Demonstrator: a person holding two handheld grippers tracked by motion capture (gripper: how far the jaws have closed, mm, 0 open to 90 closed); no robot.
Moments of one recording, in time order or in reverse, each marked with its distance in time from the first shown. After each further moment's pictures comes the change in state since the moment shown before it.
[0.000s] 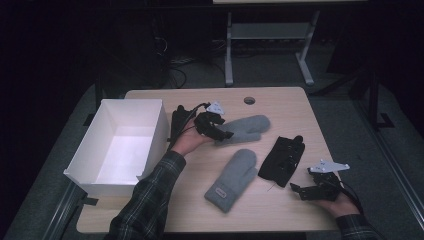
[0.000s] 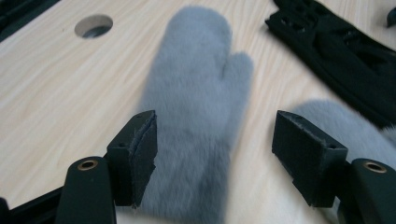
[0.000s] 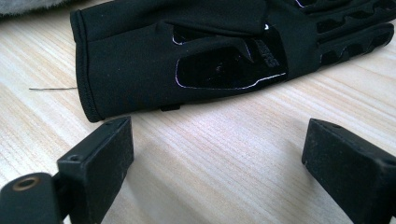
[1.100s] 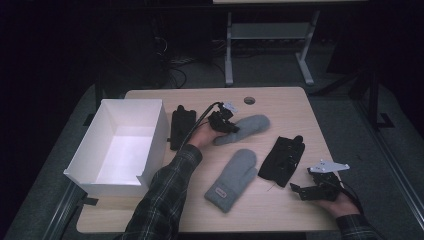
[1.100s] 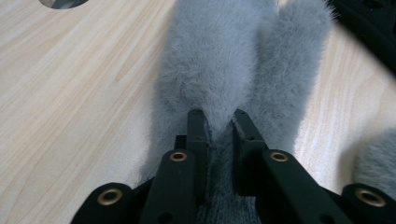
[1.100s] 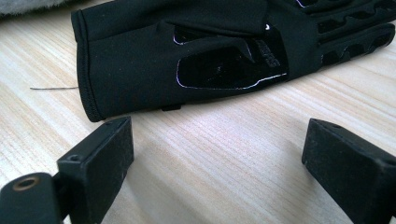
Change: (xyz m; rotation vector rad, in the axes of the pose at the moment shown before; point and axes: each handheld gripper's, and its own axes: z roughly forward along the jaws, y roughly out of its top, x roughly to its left) left arm 0.023 0.003 0.063 0.105 -0.016 -0.056; right arm 0.000 0.000 0.000 0.001 0.003 0.001
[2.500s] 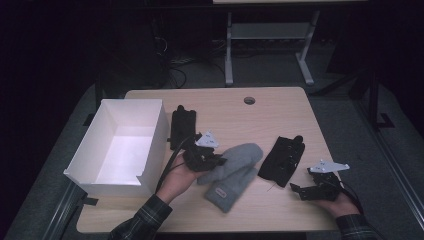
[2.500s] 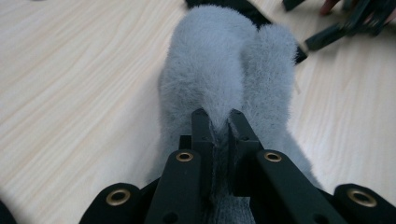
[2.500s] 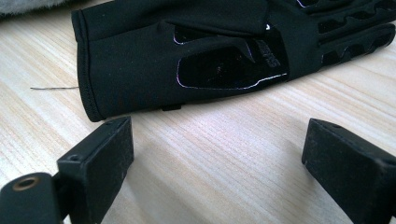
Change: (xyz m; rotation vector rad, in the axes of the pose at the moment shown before) left arm -0.137 -0.063 -0.123 -0.057 0.019 -0.020; right arm 0.000 0.000 0.000 0.000 0.000 -0.001
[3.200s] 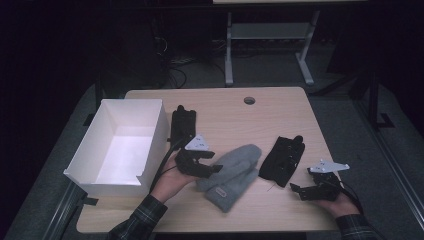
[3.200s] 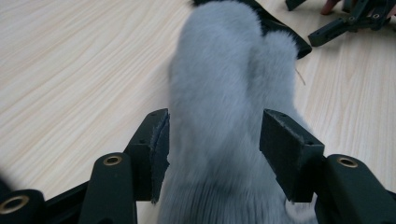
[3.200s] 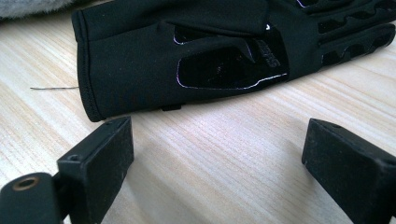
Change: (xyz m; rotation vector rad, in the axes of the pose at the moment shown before) left arm 0.014 -0.027 -0.017 -0.070 -0.005 -0.032; right arm 0.000 0.000 0.000 0.000 0.000 0.000
